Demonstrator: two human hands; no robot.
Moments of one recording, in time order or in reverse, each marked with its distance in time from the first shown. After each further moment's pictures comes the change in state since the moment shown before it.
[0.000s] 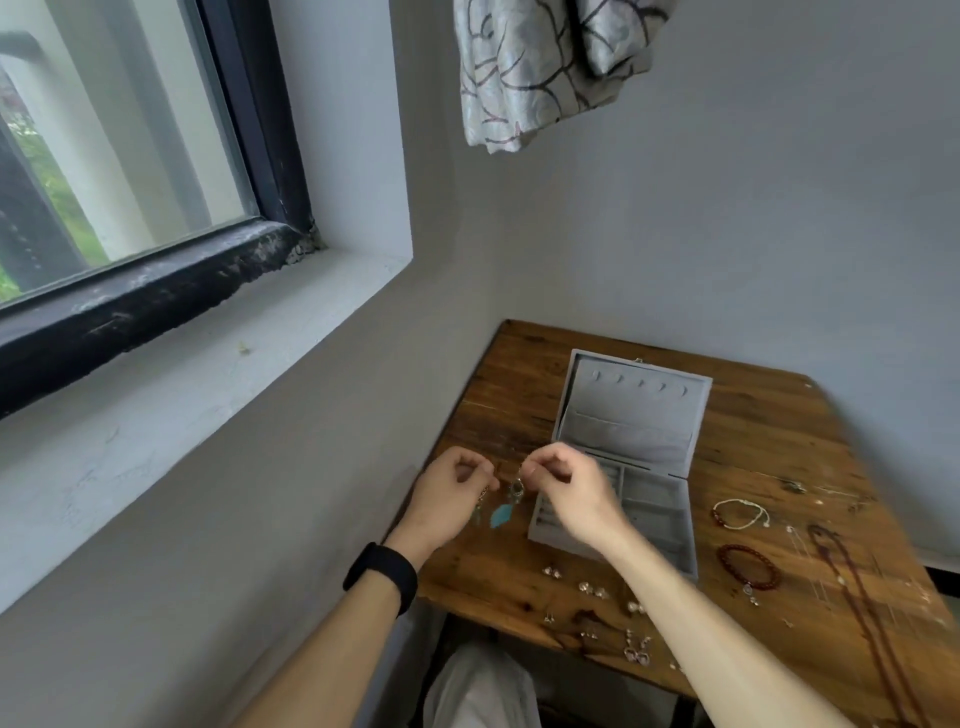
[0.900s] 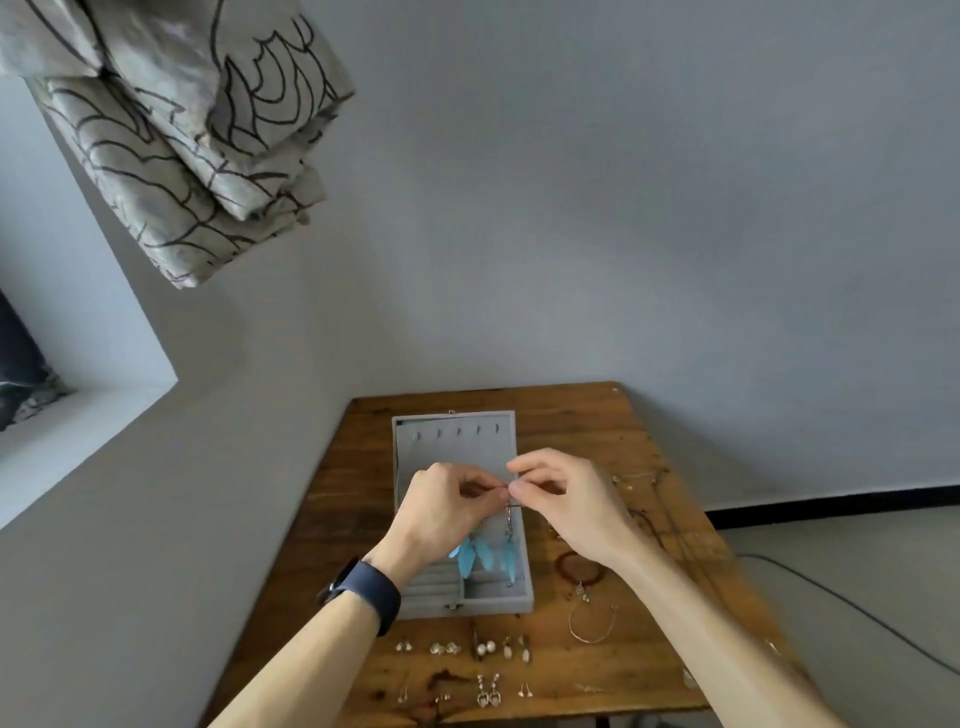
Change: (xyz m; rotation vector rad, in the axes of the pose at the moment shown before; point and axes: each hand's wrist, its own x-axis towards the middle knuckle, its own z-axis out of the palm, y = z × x) left_hand -0.020 0.140 0.136 0.386 -0.334 0.569; right_hand -0.083 0.004 -0.189 -0.035 0.272 -0.076
